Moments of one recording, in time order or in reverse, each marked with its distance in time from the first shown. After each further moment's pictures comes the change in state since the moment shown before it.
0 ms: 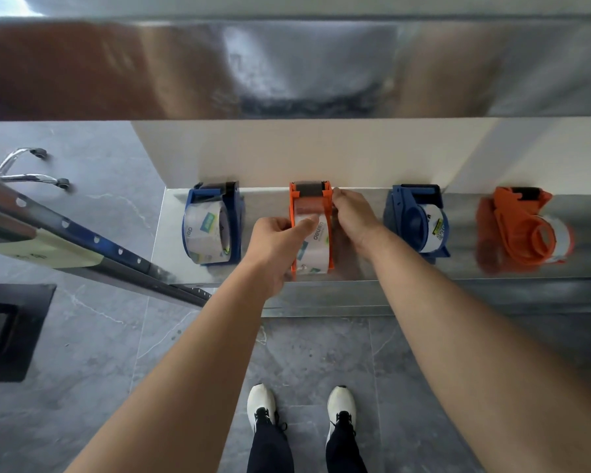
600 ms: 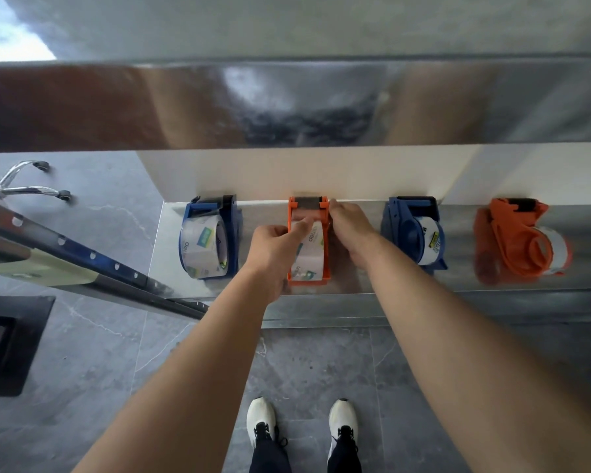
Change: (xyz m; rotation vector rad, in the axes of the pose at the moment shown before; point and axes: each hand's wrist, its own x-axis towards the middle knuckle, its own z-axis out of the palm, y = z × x) left_hand 0.017 0.003 0.004 0.000 0.030 -0.017; right_hand 0.008 -0.002 -0.002 -0.007 -0.007 0.079
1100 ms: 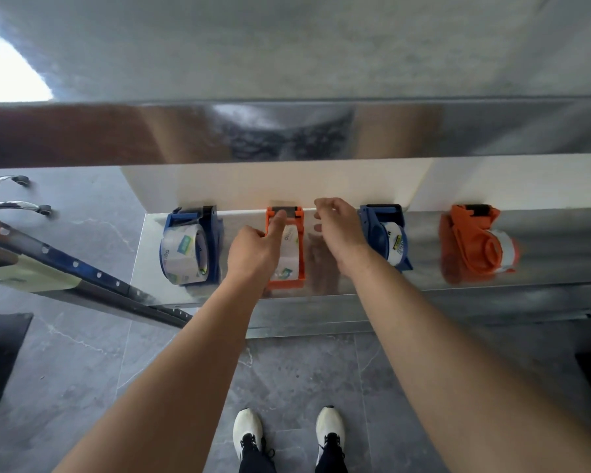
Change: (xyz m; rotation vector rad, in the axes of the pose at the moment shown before) left_hand -0.007 0.011 0.012 0.411 0.207 0.163; right_hand -0.033 -0.010 -0.021 0.067 0.183 -0.160
